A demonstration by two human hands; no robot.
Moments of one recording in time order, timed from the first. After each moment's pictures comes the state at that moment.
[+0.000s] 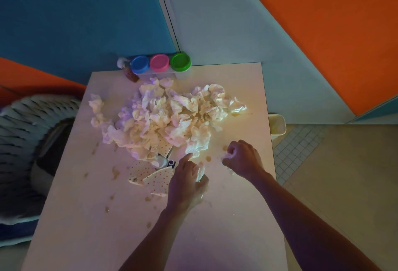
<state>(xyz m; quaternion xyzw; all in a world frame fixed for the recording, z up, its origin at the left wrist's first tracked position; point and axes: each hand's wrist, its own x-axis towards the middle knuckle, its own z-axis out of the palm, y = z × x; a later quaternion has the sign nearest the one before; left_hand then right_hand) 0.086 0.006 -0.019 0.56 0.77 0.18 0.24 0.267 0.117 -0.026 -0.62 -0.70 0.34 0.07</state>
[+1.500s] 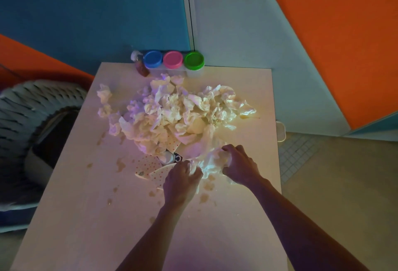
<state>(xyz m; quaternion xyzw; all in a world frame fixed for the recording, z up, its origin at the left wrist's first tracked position) 0.065 0.000 0.009 0.38 0.85 0.20 0.30 0.234 0.095 -0.017 -0.59 -0.72 0.36 -0.04</state>
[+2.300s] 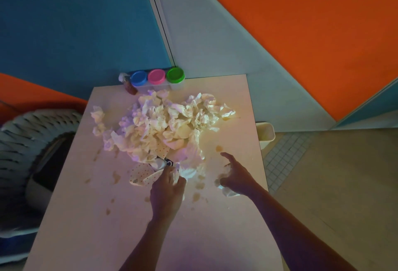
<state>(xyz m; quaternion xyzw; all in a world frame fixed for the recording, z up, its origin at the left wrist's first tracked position) 0.078 -0.039 0.038 0.41 0.83 0.28 0.25 0.282 0.046 0.001 -0.61 -0.60 0.51 0.05</state>
